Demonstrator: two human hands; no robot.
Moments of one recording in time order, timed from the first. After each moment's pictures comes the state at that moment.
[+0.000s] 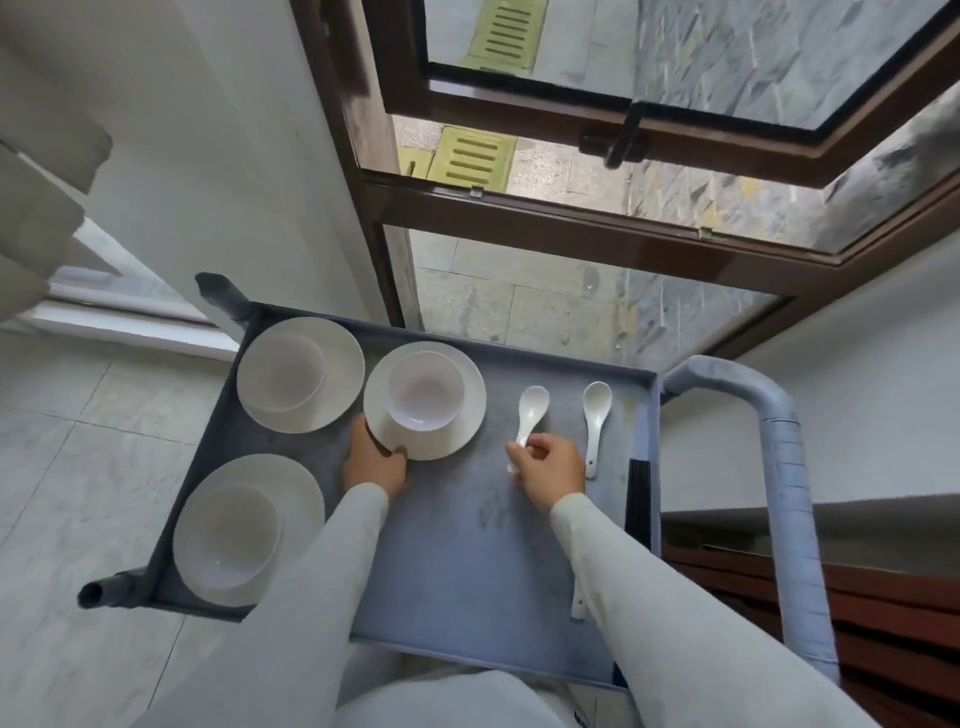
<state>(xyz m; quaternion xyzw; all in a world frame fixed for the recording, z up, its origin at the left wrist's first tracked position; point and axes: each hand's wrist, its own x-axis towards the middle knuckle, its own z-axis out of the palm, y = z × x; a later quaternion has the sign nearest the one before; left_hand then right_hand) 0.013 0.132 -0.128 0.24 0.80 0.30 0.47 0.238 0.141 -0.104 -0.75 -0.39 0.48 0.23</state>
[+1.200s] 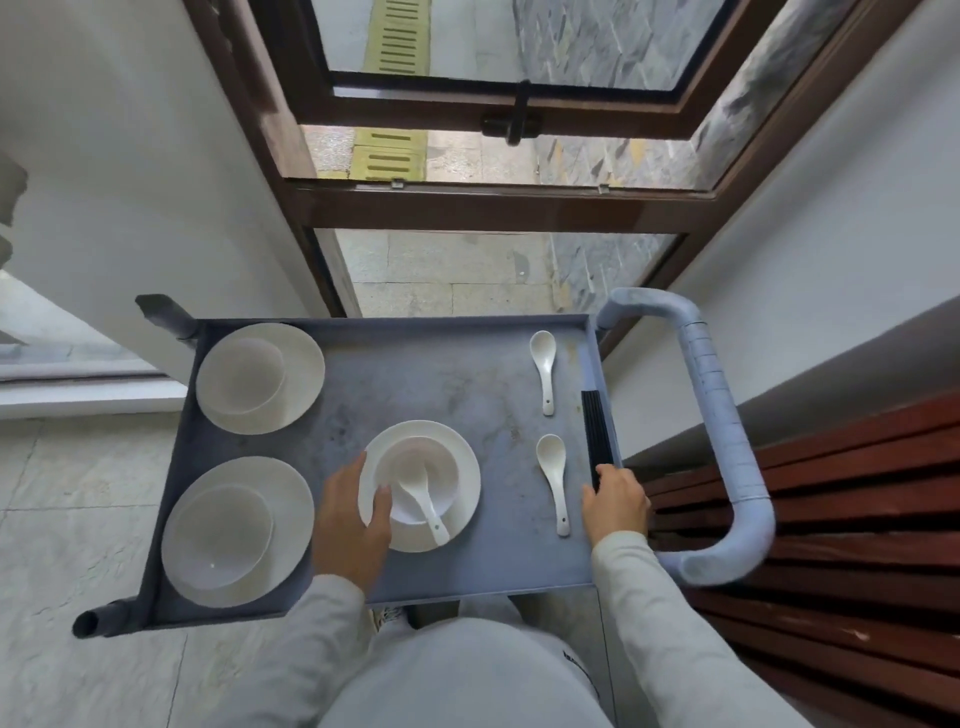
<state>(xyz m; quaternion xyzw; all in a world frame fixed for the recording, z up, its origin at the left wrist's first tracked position) 0.003 0.010 -0.083 0.56 0.70 0.28 0.33 0.312 -0.001 -0.092 -0.88 -0.42 0.21 0.05</state>
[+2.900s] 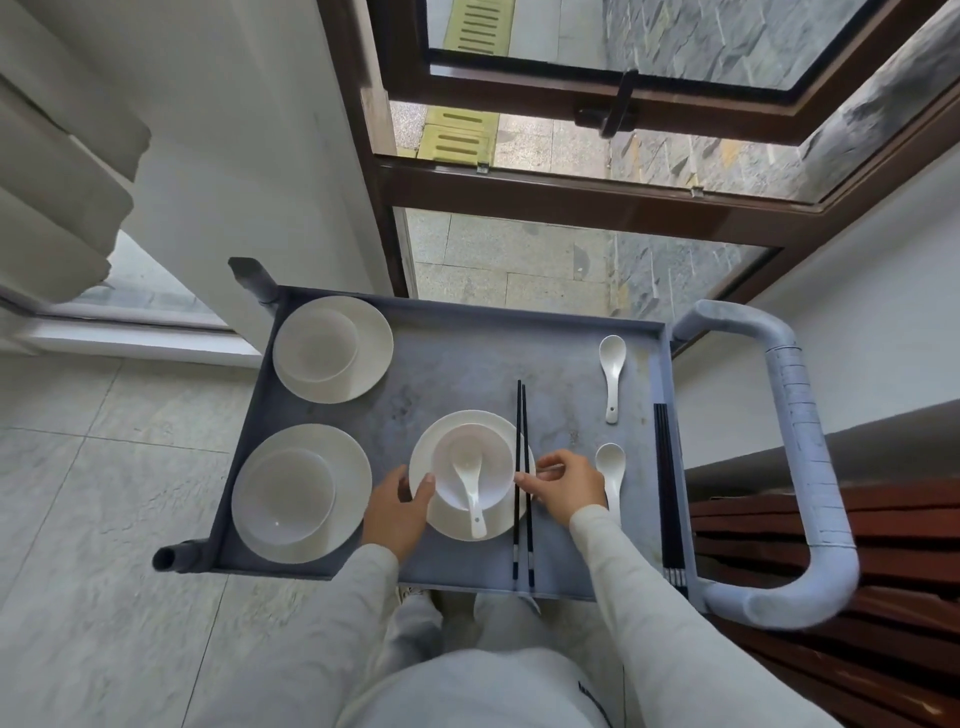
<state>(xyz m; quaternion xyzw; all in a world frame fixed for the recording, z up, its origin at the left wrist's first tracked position) -0.019 0.013 -0.110 0.32 0.73 0.26 0.55 0.216 0.048 -0.104 -0.78 -0.37 0.48 0.15</state>
